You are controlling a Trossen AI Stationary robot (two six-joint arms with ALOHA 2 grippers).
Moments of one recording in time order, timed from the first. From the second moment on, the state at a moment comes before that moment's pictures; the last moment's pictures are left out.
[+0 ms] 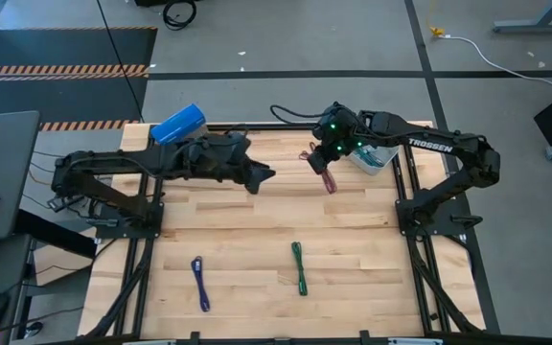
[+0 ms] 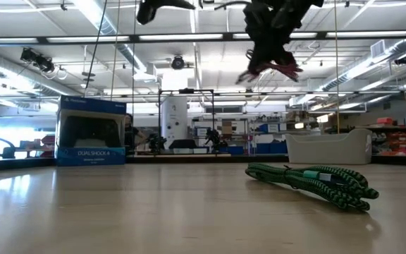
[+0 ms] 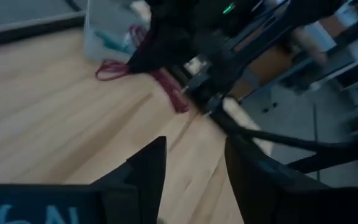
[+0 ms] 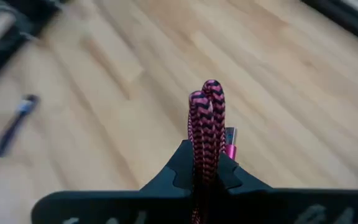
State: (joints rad) left arm 0.04 1.35 1.35 -0.41 -0.14 -0.77; right arm -0.37 1.42 1.32 -0.81 -0.12 0.45
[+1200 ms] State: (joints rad) left arm 0.05 1.24 1.35 -0.40 -0.08 -0.39; right arm -0.74 1.42 1.29 -1.16 0.36 -0.12
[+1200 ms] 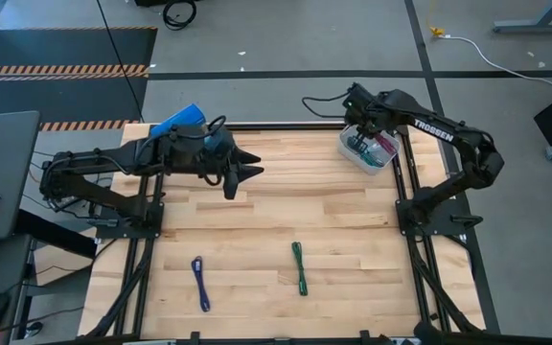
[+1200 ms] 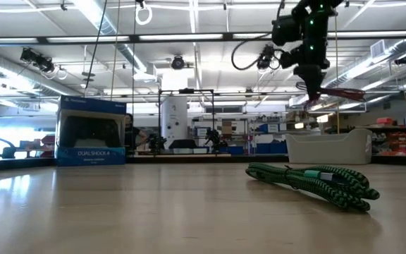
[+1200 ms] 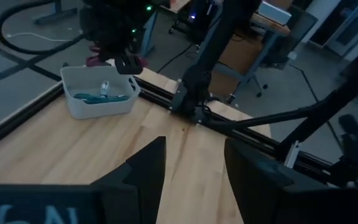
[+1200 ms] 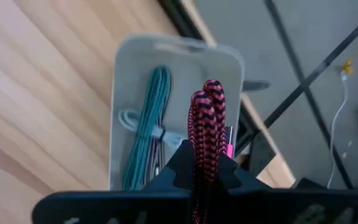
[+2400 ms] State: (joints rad) left arm 0.02 1.24 1.35 -0.37 -0.05 -0.57; right arm -0.87 1.42 1.11 -0.92 0.24 -0.16
